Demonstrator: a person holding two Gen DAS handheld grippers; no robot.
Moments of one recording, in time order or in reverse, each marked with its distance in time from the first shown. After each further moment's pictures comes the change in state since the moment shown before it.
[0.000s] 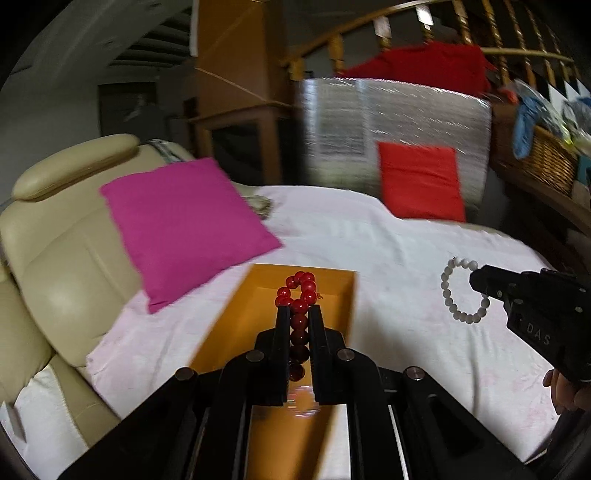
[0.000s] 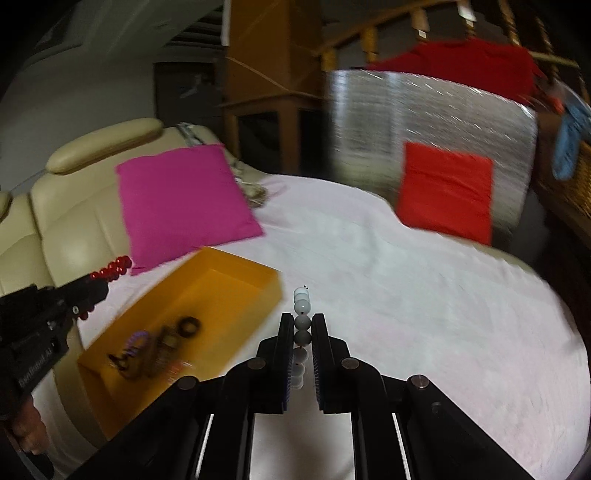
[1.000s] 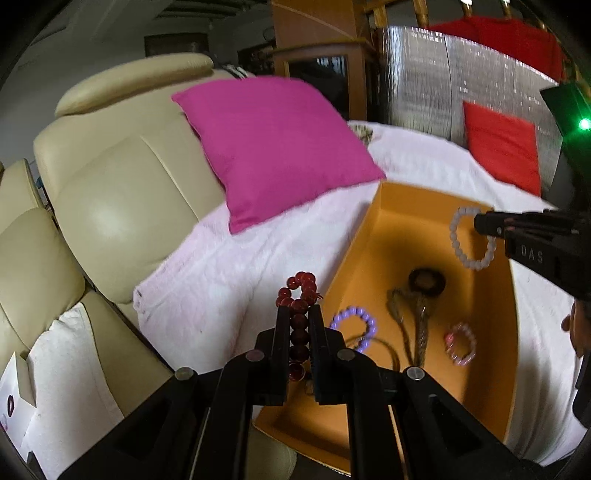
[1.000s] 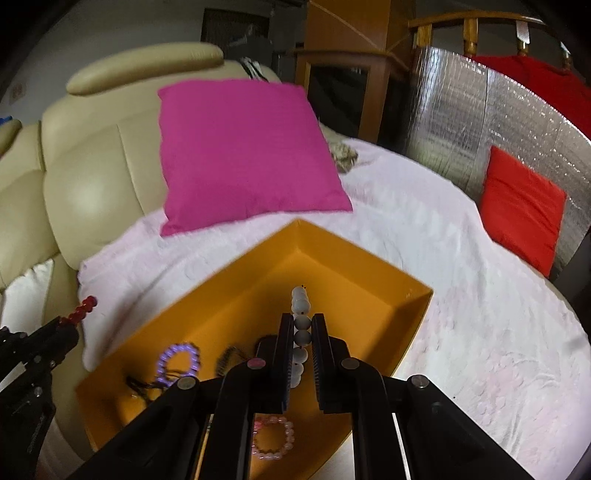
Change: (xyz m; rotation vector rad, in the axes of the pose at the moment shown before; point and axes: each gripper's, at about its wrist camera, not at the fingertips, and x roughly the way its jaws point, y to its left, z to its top) left arm 0.071 0.125 -0.079 -0.088 0.216 0.182; right arm 0.146 0.135 -0.002 -0.160 0.182 0.032
